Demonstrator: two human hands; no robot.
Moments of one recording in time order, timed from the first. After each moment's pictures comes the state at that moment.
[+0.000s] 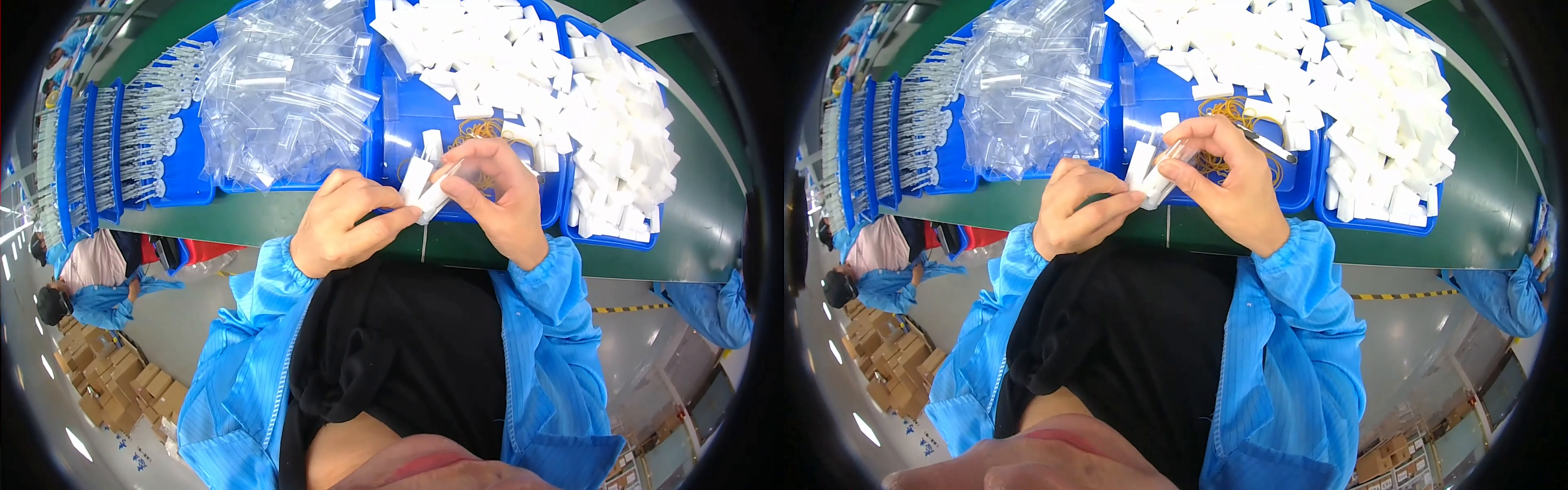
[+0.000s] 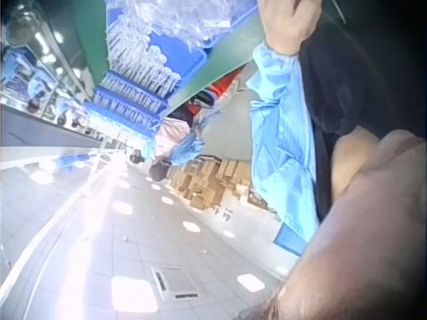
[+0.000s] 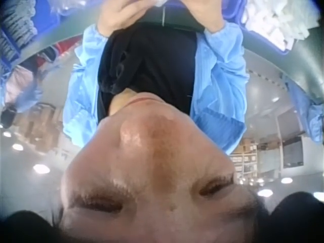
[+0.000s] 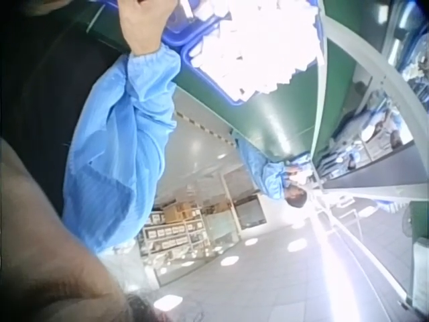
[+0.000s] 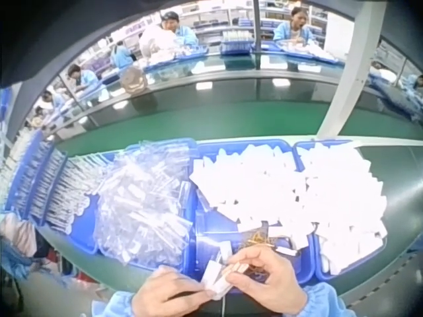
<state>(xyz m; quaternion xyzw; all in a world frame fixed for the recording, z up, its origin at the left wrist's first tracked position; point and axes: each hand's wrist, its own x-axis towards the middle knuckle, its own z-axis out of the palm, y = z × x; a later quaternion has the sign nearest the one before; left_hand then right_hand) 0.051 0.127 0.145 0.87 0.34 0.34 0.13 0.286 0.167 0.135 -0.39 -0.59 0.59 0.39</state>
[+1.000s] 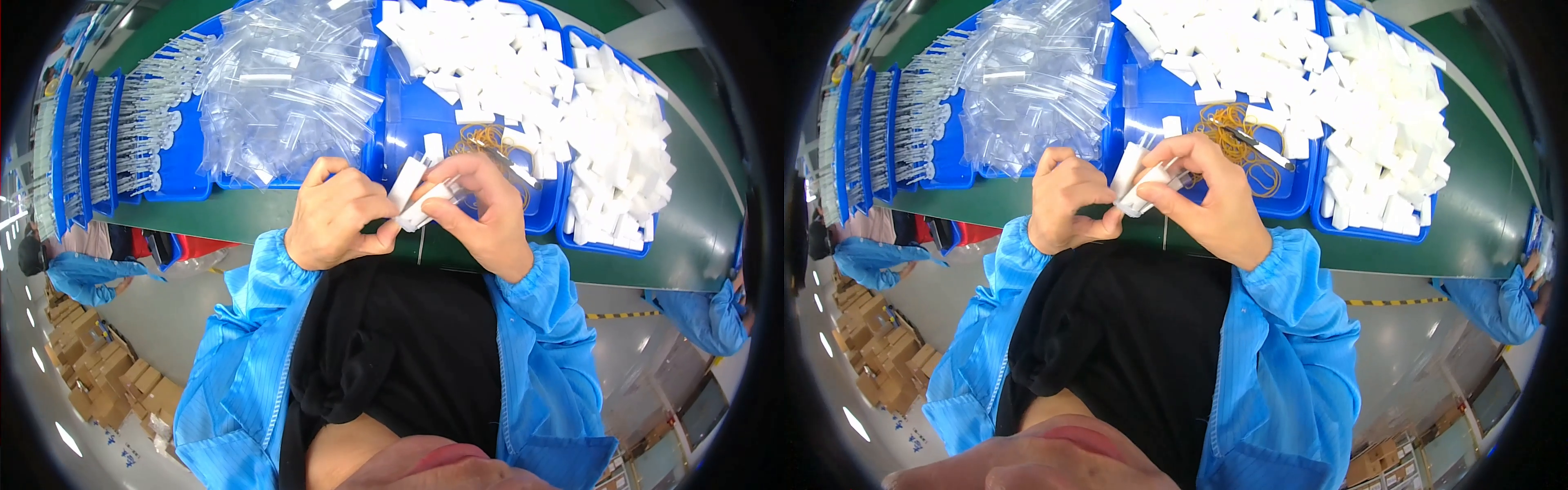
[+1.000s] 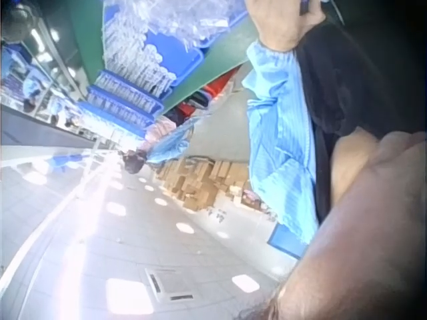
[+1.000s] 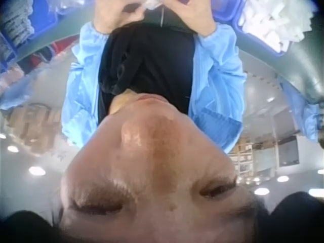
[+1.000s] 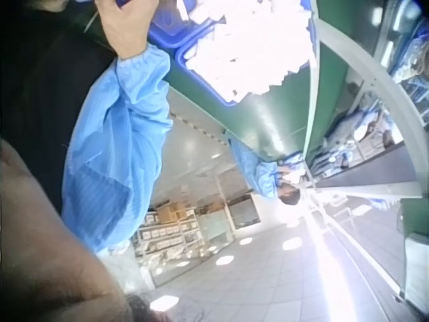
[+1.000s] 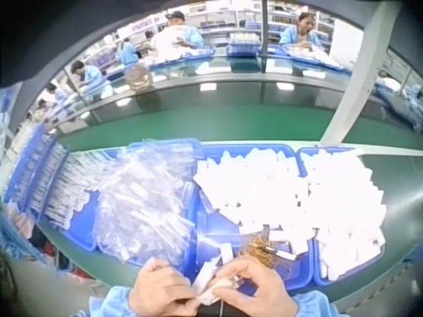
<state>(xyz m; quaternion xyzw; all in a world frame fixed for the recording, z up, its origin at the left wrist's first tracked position) 0.046 0.131 0.146 0.85 0.36 0.36 0.11 0.274 0.160 0.143 -0.37 -0.64 0.58 0.36</state>
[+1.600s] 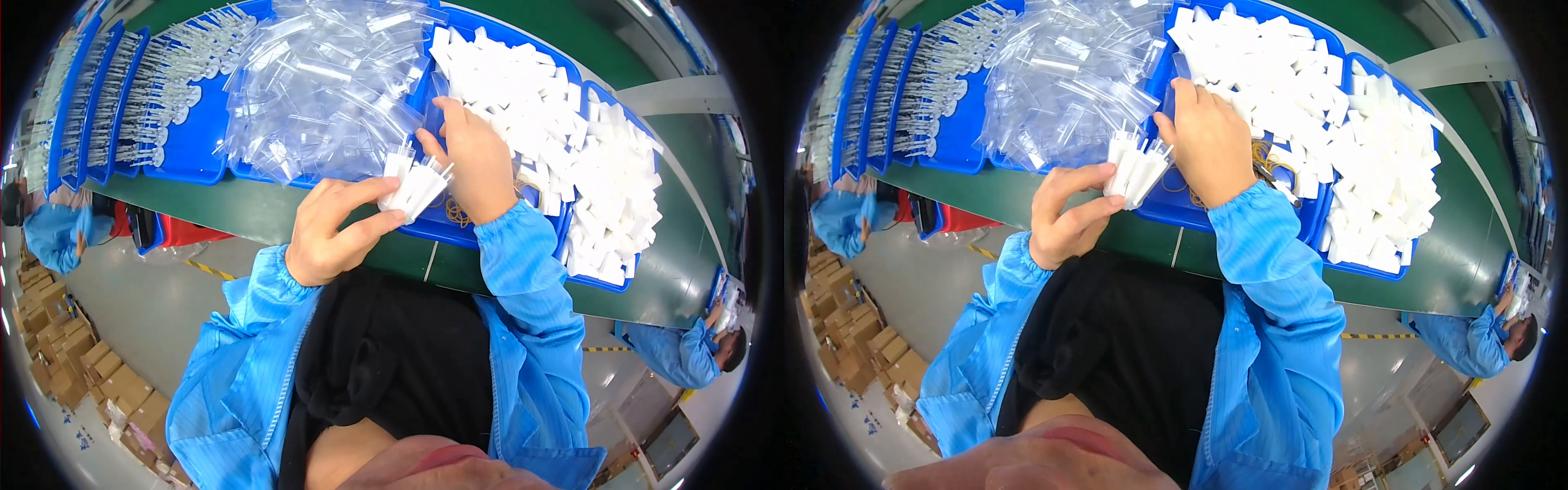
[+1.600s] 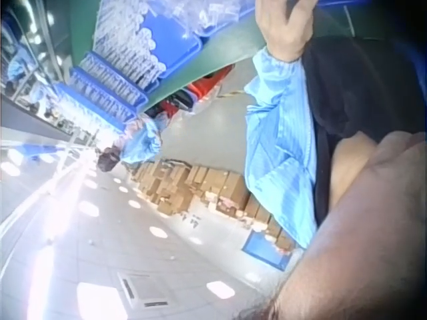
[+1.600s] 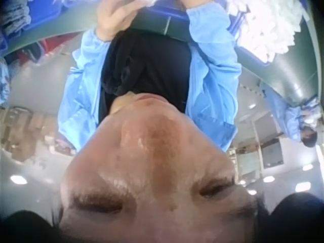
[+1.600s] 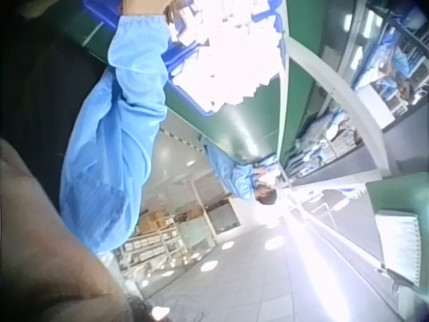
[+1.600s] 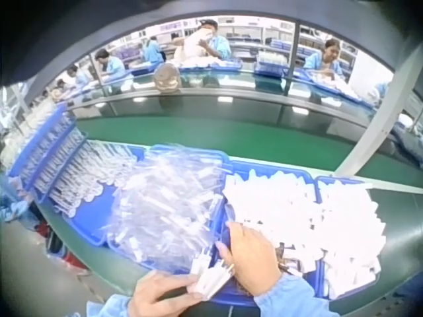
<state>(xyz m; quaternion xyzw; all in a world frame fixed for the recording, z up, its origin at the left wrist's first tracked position) 0.027 0.106 0.138 0.78 0.44 0.45 0.04 0.211 0.229 0.128 -0.43 -0.86 0.12 0.24</state>
